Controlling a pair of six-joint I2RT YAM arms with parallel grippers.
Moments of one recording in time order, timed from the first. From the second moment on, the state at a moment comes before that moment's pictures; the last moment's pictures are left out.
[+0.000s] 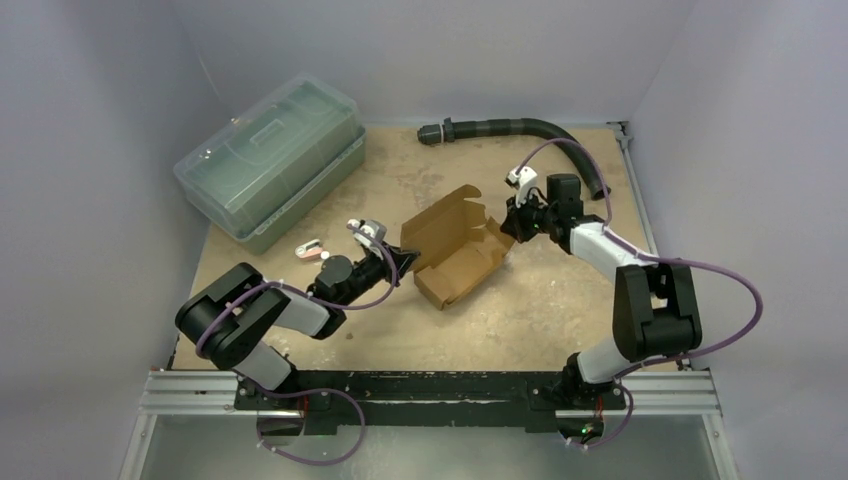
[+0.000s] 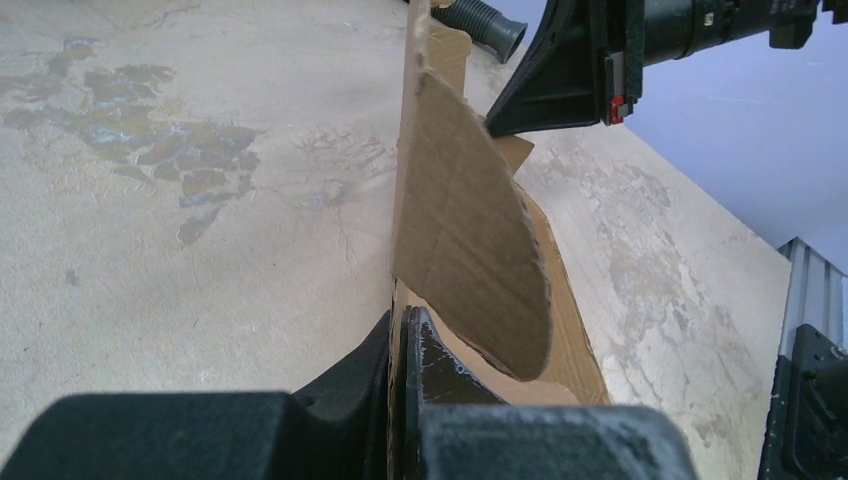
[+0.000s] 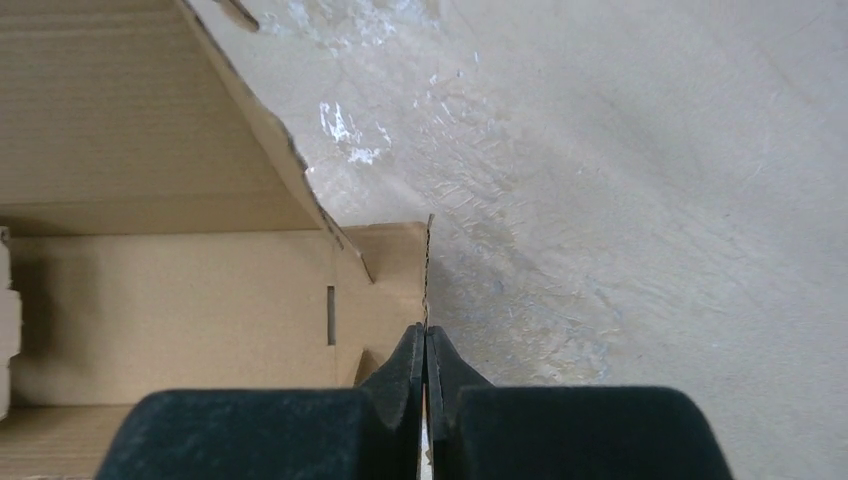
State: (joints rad) left arm -0.67 1.56 0.28 1.27 0.16 -0.37; right arm 0.14 1.55 0.87 -0.09 -0.51 -0.28
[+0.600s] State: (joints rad) left arm -0.67 1.53 0.28 1.22 0.08 -0.49; right arm 0.16 1.48 0.85 -0.07 -0.55 -0.31
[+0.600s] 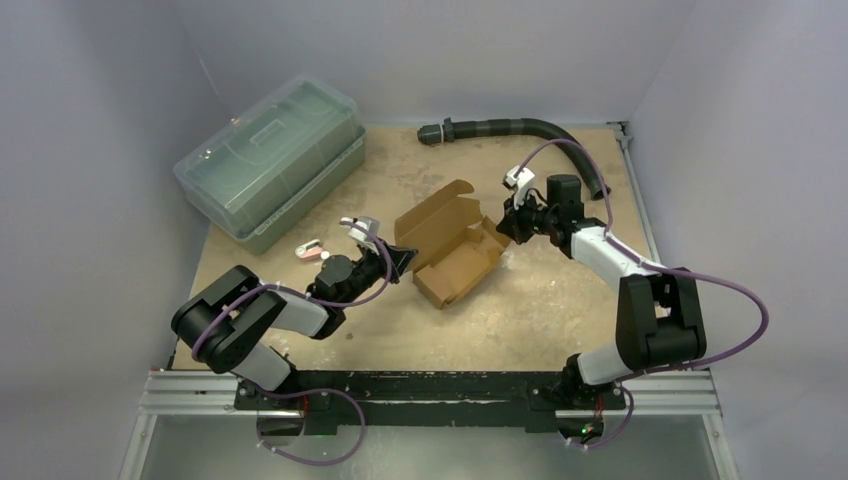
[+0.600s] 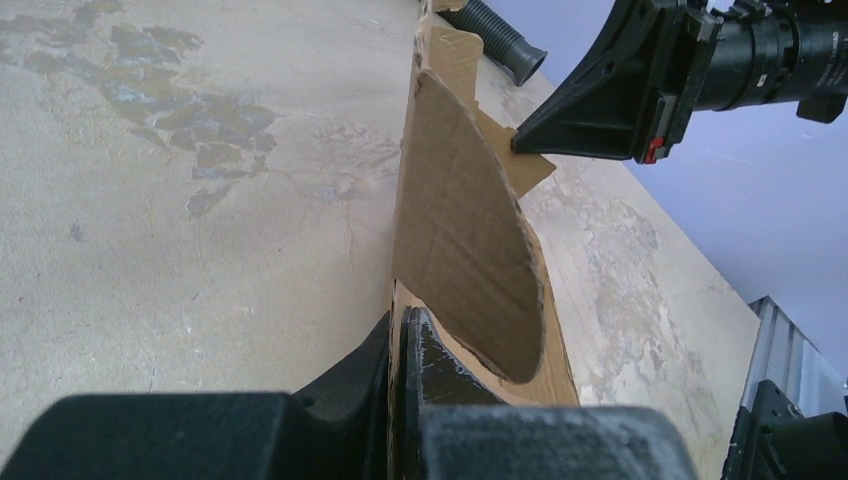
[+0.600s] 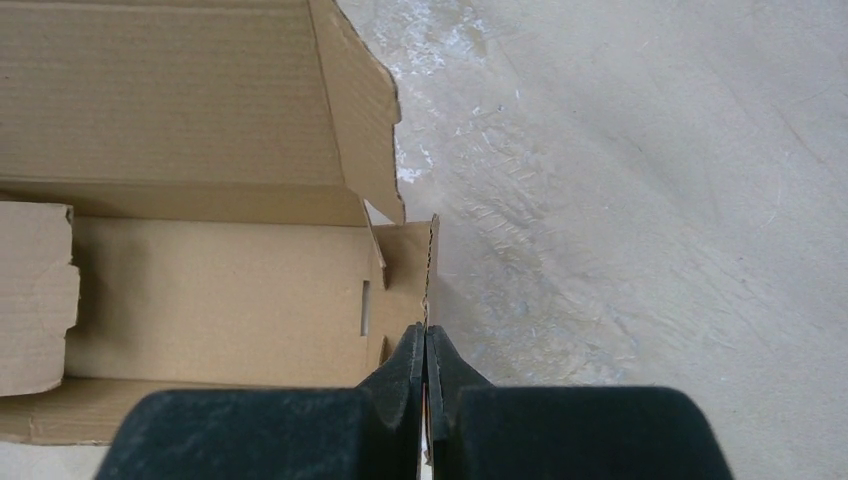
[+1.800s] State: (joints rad) left arm -0.67 1.58 0.26 1.32 0.02 -0.62; right arm 0.19 1.52 0.84 -0.09 -0.62 -0.40
